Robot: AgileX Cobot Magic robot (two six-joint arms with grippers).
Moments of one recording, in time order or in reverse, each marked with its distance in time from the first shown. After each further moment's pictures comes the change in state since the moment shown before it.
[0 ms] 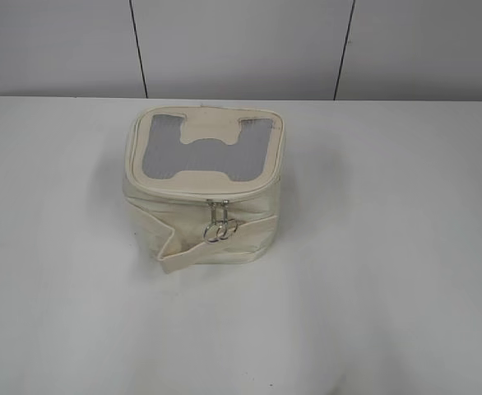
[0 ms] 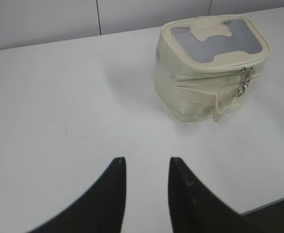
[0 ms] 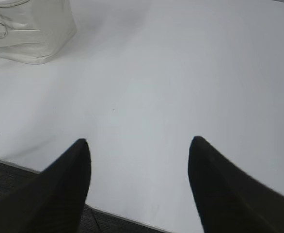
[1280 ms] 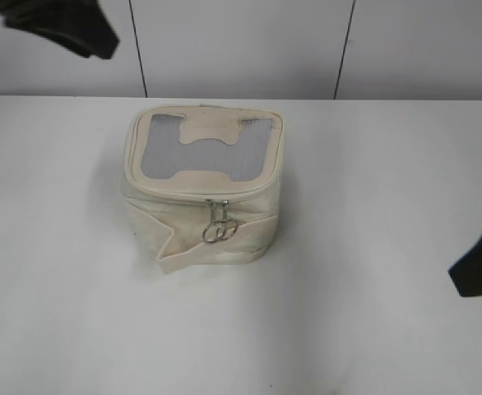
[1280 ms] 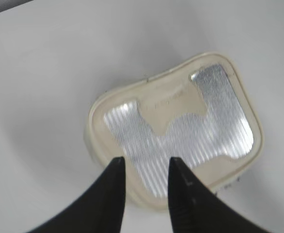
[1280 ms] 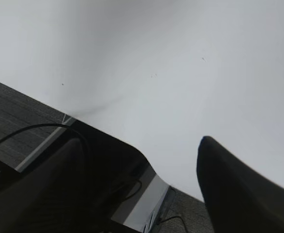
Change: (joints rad) left arm 0.000 1.552 -0.935 -0.307 -0.052 0.286; right arm 0.000 1.137 -0.264 0.321 -0.079 -0.185
